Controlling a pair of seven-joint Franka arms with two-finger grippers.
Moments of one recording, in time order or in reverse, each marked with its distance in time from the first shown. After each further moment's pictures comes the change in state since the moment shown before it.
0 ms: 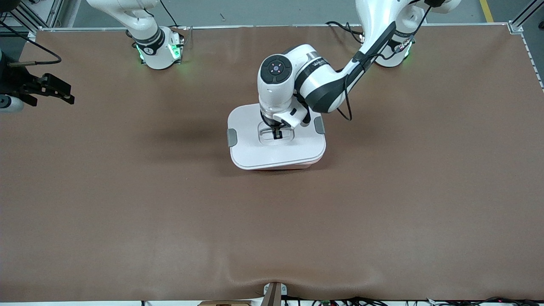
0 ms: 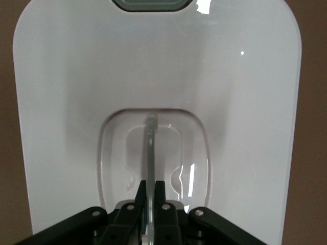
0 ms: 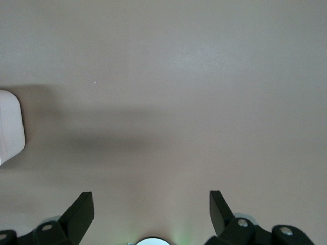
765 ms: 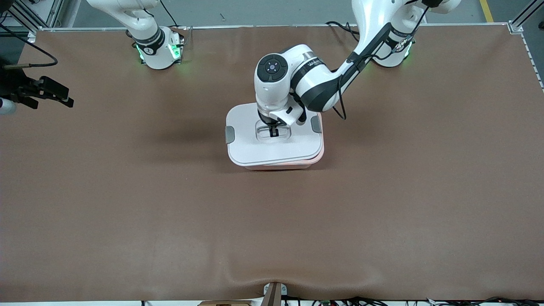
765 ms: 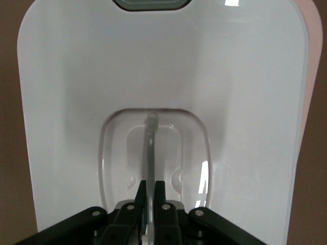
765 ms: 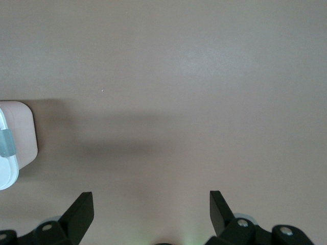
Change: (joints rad) left arm -0.019 0.003 -0.001 -0.015 0.001 0.033 0.001; right arm -0.013 0.000 -0.013 -0.009 0.045 0.023 0.010
